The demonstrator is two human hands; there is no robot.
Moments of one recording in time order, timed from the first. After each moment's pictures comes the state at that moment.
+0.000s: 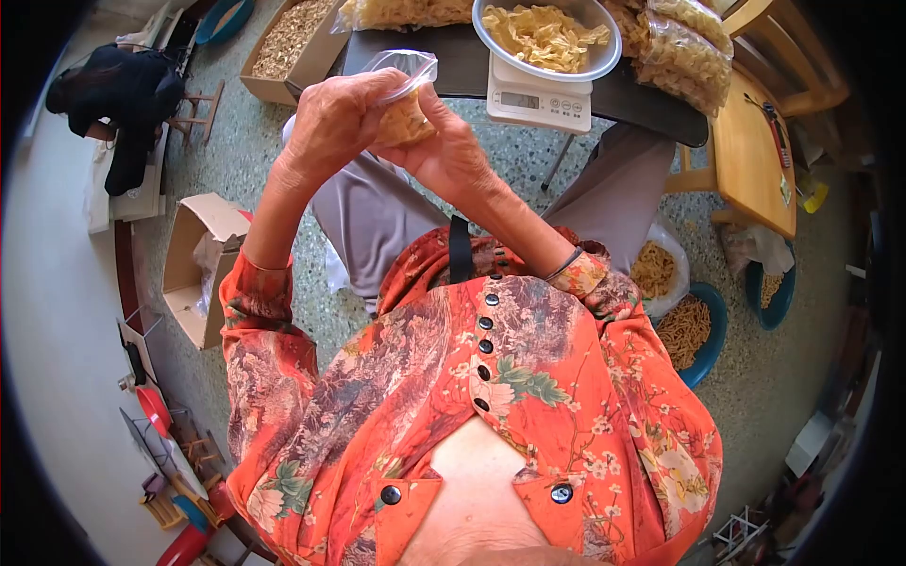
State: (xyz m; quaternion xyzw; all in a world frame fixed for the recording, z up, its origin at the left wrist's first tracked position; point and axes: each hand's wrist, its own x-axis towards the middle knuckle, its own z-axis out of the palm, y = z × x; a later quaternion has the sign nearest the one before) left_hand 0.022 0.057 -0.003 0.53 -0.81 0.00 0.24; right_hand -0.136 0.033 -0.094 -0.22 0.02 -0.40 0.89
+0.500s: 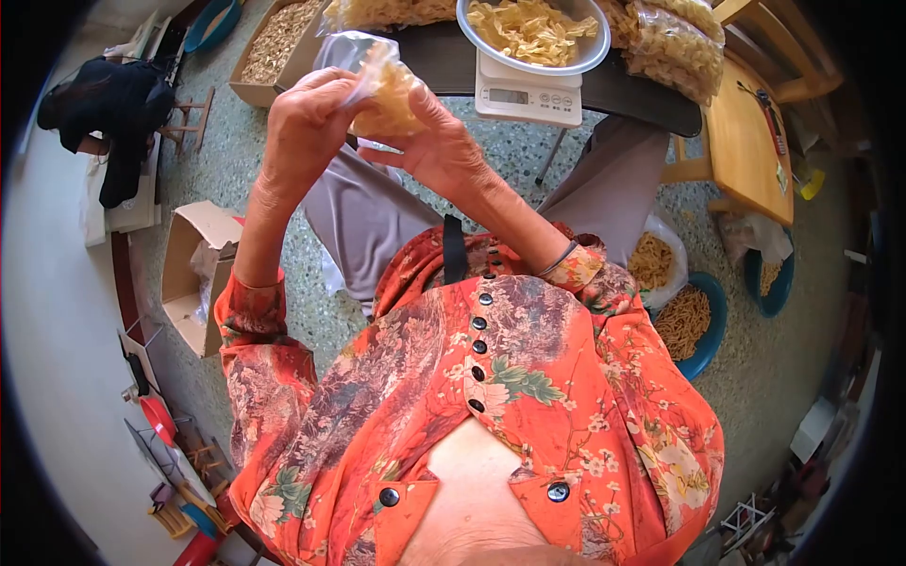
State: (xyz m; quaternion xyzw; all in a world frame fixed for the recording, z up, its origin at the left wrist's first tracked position) left_hand 0.025 0.062 -0.001 0.51 -0.78 -0.06 0.36; right_hand -0.143 0.024 -0.109 -0.22 0.03 -0.39 0.90
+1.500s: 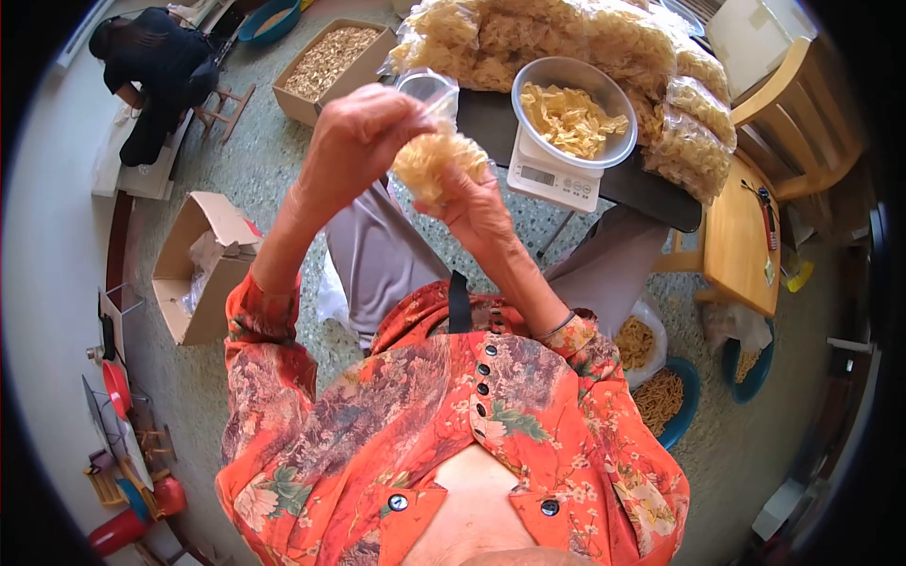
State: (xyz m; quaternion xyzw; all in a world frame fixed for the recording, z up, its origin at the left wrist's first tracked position) left_hand 0.021 0.062 0.043 0.47 -0.78 0.01 0.41; right_hand -0.147 0.020 -0.104 -0.27 0.08 -0.39 0.88
